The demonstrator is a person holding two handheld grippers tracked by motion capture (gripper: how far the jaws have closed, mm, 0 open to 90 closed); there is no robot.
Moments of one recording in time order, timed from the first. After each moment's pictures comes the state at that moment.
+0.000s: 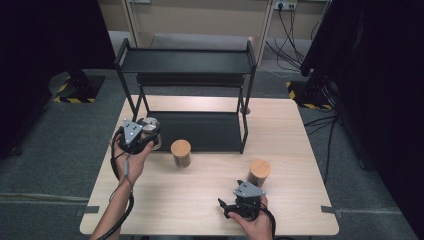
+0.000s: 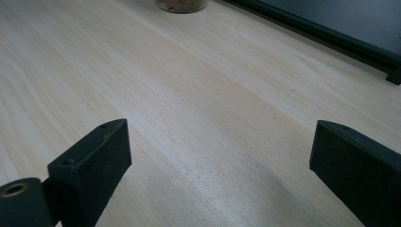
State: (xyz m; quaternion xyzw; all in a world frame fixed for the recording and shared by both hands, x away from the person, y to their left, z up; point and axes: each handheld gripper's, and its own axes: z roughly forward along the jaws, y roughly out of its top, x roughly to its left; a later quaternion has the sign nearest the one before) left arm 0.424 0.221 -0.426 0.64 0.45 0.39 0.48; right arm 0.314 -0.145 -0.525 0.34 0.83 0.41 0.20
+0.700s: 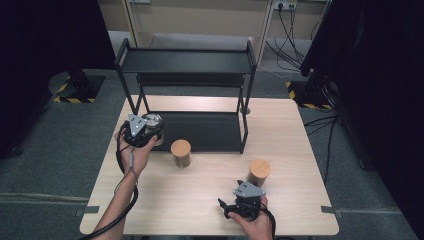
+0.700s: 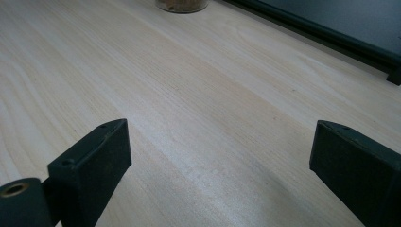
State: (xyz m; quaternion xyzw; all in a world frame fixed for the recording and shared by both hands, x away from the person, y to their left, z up) left arm 0.447 0.217 -0.429 0.65 0.46 0.39 0.47; right arm 0.314 -0.145 -0.525 0.34 0.83 0.41 0.20
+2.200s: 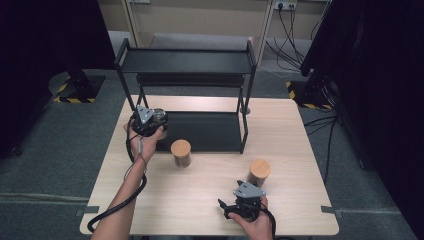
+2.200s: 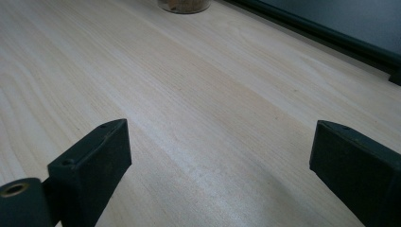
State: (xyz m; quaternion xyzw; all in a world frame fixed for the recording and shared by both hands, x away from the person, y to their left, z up) left arm 0.494 0.208 -0.447 0.65 0.49 0.38 0.44; right arm 0.313 -0.145 -0.525 0.33 0.83 0.41 0.20
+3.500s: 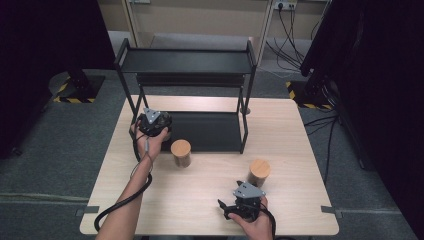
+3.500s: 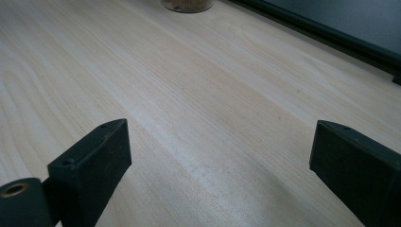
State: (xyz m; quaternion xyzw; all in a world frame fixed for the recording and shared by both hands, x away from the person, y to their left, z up) left arm 0.513 0.199 -0.472 0.66 0.50 0.37 0.43; right arm 0.313 -0.145 -0.525 0.33 0.83 0.41 0.20
